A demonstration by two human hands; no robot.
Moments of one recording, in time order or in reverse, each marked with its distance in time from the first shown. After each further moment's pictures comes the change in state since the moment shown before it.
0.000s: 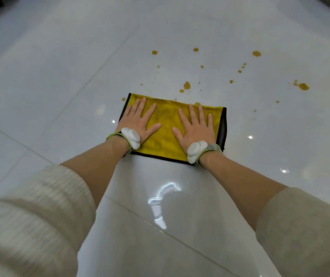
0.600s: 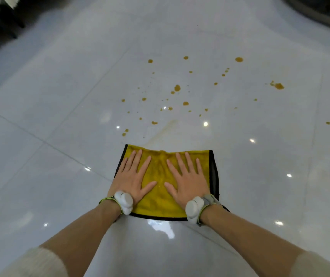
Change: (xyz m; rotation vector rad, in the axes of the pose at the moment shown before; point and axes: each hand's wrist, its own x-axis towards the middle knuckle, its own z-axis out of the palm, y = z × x) left_hand -0.194 0.071 0.031 0.004 0.022 0.031; right_hand -0.180 -0.007 0.003 0.015 -0.044 -0.210
